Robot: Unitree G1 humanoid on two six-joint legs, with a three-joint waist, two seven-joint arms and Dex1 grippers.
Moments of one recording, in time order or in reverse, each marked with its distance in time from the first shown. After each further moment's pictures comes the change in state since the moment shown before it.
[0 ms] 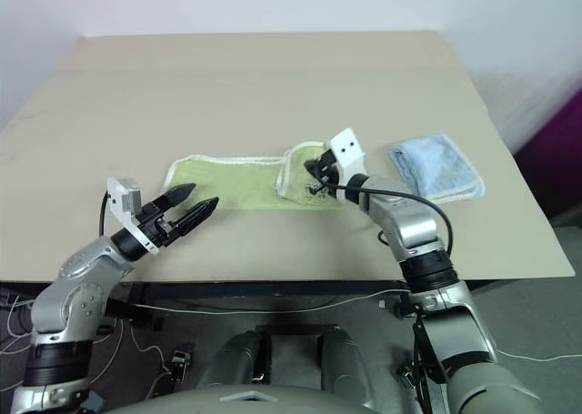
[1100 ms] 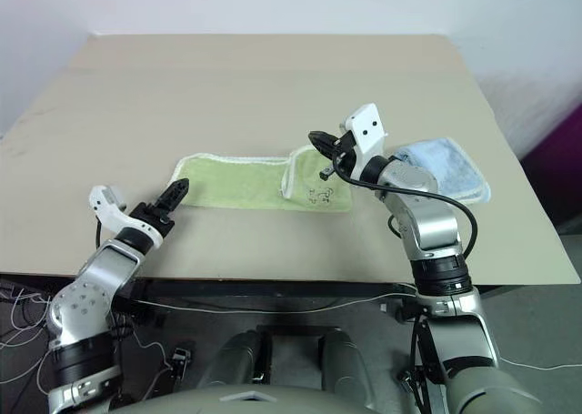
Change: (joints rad) left arm -0.156 -0.211 0.203 0.067 -0.346 0.252 0.659; right arm 0.034 -0.032 -0.195 -0.306 0.034 -0.002 0.065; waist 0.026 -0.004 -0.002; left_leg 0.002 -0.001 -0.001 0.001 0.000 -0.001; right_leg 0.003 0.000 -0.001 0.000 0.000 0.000
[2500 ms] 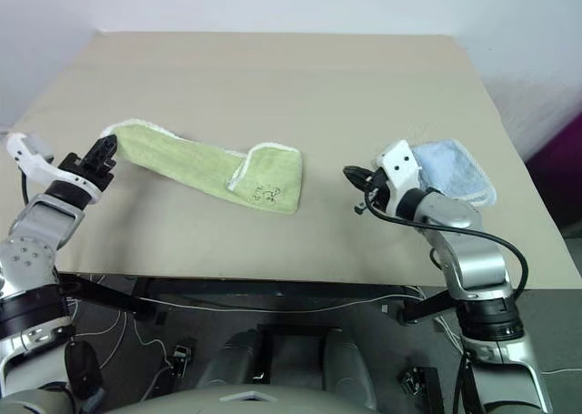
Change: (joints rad) left arm -0.236 0.304 0.063 0.227 0.075 -0.087 -0.261; right arm 0.259 -0.187 -0.075 -0.169 0.009 0.066 0.039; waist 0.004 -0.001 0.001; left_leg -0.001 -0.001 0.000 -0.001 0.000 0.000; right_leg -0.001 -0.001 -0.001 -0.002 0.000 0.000
